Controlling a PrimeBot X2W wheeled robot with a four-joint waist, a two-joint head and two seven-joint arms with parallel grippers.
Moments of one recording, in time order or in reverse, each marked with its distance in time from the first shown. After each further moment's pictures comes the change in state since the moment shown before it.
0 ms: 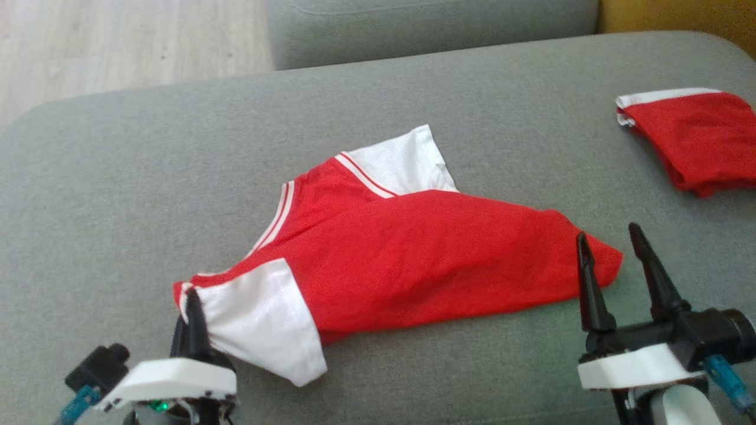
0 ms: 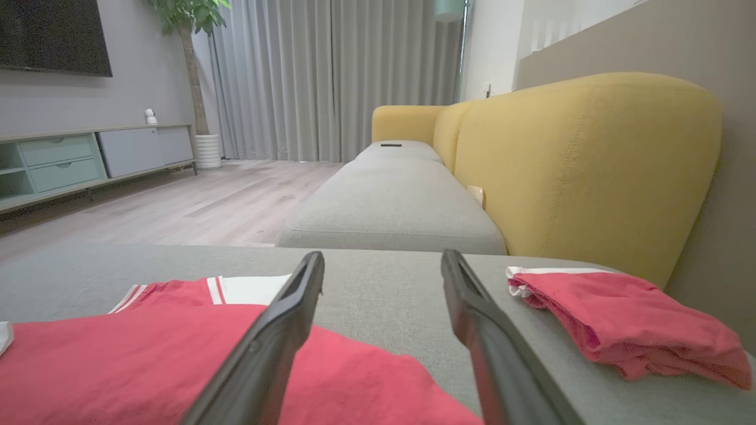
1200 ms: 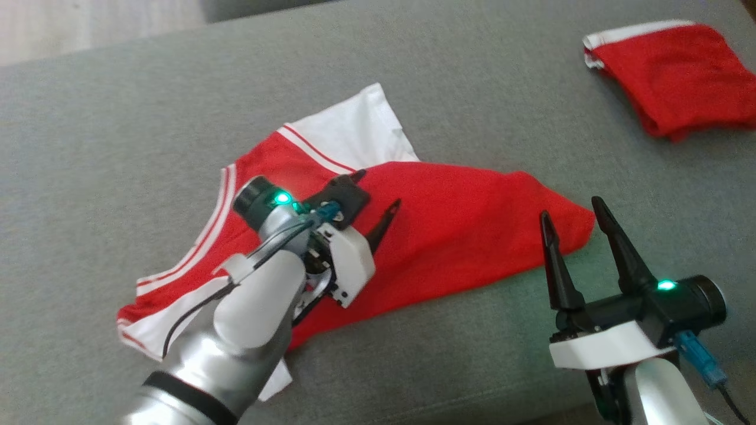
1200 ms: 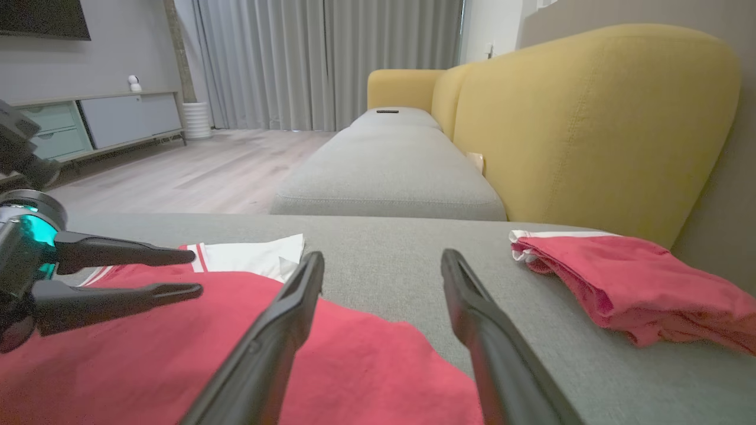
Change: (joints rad) left arm -0.660 0.019 -0.620 0.414 0.721 -0.169 0.188; right arm -0.069 0.000 0.091 0.015 -0.010 0.000 0.000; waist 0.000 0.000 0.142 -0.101
